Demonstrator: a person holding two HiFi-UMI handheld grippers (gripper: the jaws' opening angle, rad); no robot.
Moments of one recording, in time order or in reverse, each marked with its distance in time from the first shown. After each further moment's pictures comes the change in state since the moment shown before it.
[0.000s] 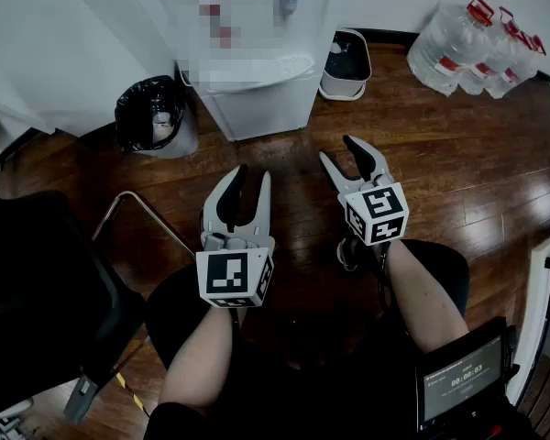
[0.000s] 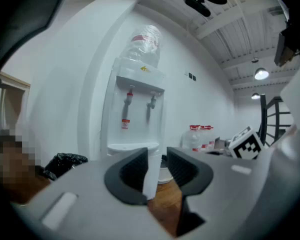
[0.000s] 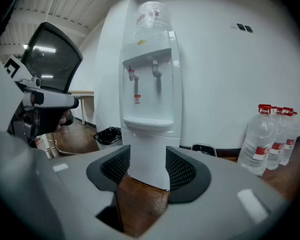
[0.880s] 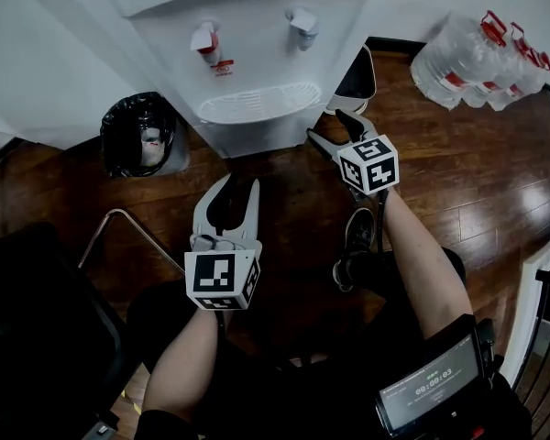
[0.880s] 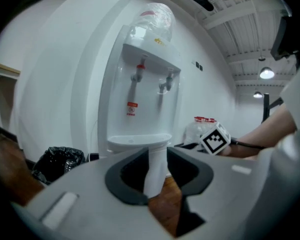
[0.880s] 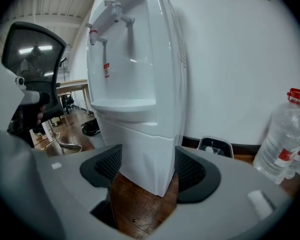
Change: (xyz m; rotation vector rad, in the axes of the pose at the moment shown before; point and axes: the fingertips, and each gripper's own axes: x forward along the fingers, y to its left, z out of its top) left arm 0.069 0.055 -0.027 -0.023 0.147 -0.013; right arm 0.150 -0.067 -0.027 0.021 0.203 0.130
